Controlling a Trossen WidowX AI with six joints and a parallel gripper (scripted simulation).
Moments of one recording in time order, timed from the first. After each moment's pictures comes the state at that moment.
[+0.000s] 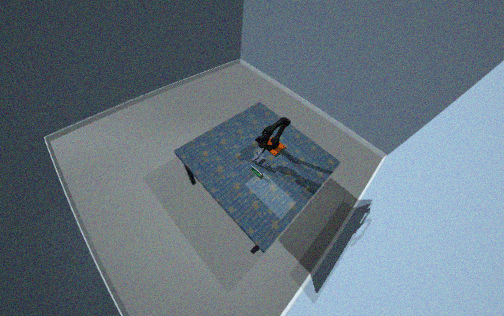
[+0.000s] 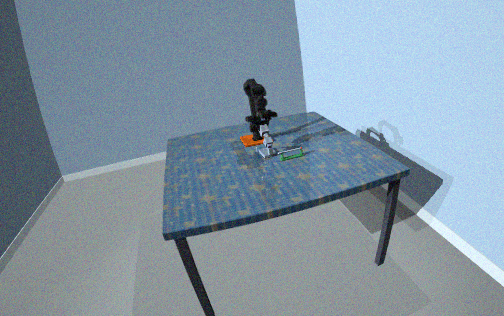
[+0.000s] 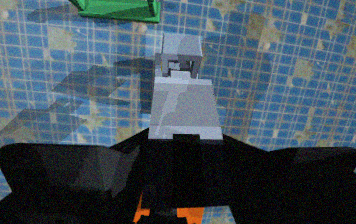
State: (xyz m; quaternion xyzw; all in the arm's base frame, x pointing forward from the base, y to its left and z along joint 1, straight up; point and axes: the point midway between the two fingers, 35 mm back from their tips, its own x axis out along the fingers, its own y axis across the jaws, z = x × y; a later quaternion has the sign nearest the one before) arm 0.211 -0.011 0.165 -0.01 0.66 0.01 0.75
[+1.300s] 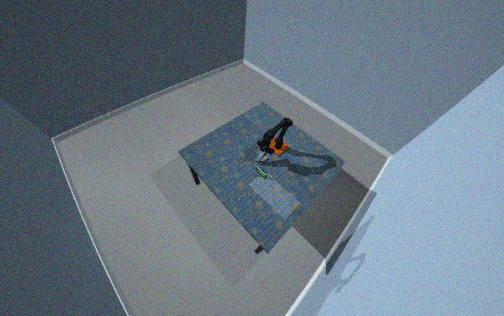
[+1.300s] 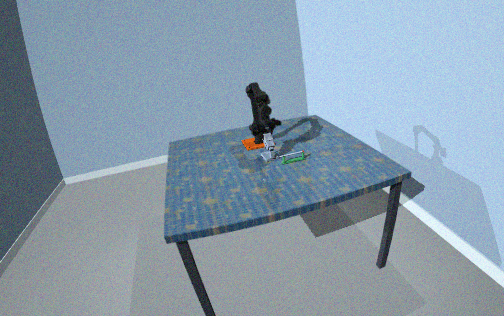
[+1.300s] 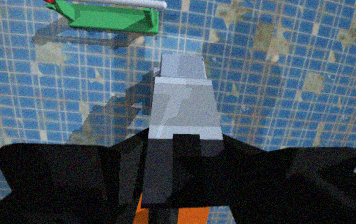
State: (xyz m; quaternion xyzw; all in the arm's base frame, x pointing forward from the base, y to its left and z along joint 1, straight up) arm 0.240 -0.009 0.140 -0.01 0.66 0.01 0.75
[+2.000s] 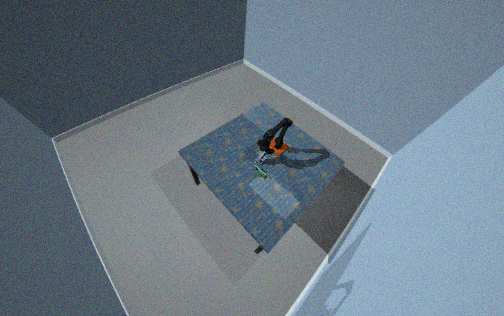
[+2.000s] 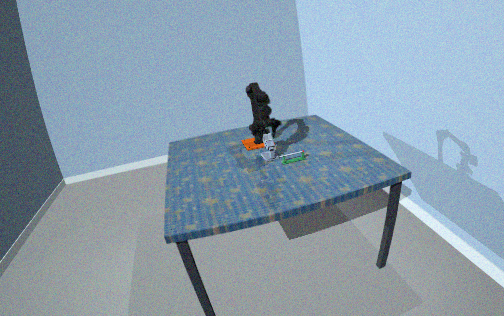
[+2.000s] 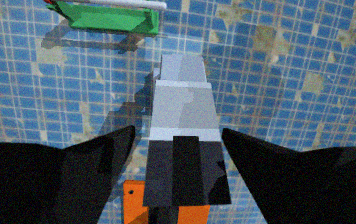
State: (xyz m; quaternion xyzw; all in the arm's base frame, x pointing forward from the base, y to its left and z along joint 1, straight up) arm 0.241 -0.009 0.140 -0.01 0.66 0.01 0.75
